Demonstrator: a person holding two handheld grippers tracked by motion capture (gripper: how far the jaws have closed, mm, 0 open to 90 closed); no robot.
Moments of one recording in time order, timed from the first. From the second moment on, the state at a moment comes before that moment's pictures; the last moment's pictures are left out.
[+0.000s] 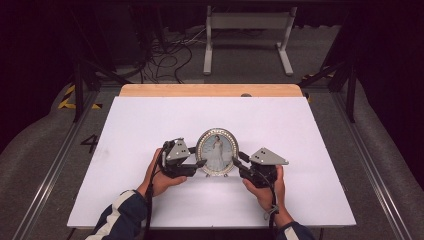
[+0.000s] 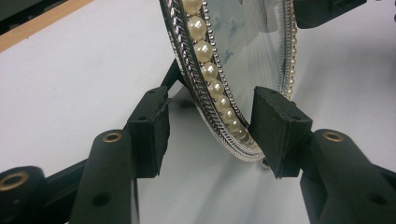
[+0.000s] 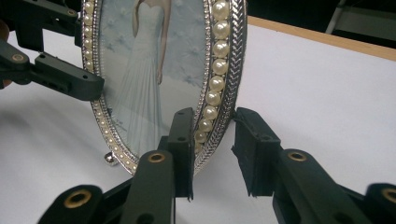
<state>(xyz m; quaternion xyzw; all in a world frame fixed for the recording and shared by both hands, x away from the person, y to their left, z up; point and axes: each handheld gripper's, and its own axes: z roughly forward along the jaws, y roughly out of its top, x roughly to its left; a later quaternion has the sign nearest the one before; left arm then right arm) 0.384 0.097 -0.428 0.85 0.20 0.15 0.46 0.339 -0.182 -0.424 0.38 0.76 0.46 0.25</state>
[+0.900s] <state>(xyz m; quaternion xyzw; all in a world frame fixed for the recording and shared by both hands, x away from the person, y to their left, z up) 0.375 0.107 -0.431 0.86 0.21 0.18 0.44 0.340 -0.176 -0.422 0.34 0.80 0.43 0.26</state>
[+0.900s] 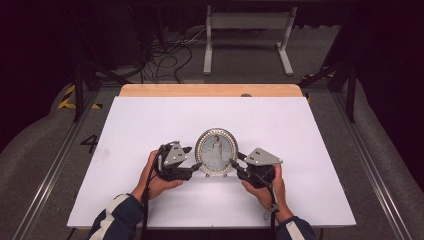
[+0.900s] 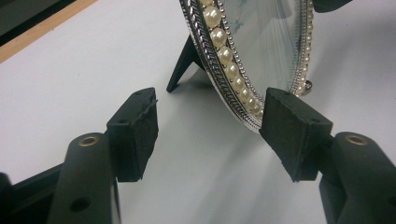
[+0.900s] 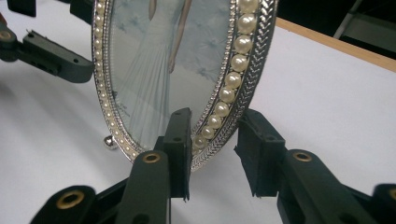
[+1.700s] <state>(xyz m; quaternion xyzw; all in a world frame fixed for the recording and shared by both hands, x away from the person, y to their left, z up) 0.361 0.113 -0.426 0.86 0.21 0.21 0.42 0.340 -0.173 -0.417 0.30 0.83 0.40 0.27</state>
